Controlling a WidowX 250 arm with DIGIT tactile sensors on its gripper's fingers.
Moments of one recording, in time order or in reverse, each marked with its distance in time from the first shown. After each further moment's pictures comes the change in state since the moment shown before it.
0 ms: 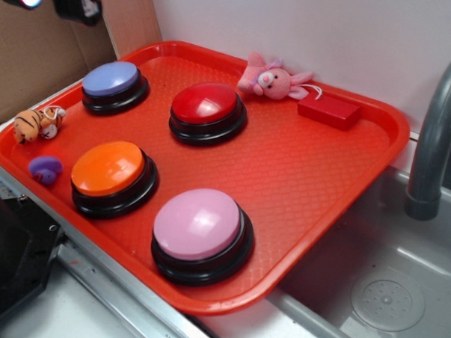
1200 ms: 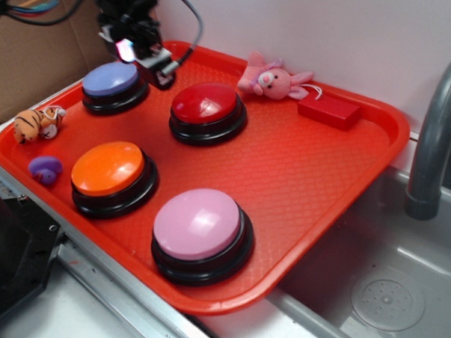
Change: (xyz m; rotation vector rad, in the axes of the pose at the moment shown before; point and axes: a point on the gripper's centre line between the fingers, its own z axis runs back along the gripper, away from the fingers) arm 0.056 -0.036 -0.088 -0.057 -0.089 -0.413
